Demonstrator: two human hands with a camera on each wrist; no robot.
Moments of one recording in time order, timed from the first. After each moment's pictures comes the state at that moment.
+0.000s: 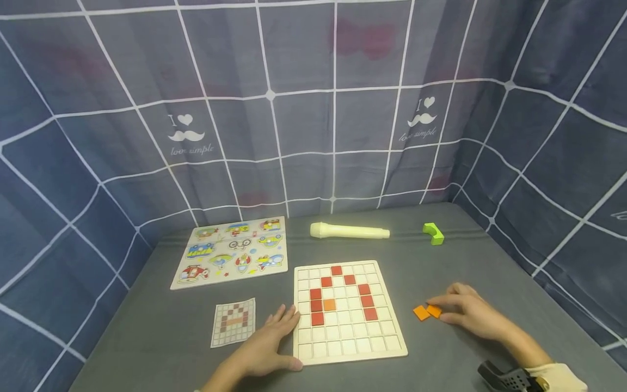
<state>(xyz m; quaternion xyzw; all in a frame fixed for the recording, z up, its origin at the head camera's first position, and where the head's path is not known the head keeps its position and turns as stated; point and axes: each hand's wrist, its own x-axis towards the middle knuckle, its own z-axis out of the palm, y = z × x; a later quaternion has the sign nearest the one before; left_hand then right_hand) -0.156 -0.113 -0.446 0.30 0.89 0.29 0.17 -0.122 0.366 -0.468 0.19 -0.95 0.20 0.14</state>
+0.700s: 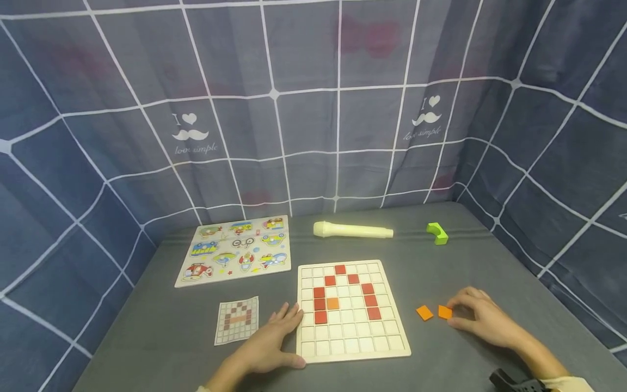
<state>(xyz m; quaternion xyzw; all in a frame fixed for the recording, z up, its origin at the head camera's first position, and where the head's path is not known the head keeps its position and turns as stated) -0.157 -0.114 -0.445 0.30 0.89 0.30 0.17 -0.112 0.370 -0.470 0.13 -0.96 0.19 0.15</state>
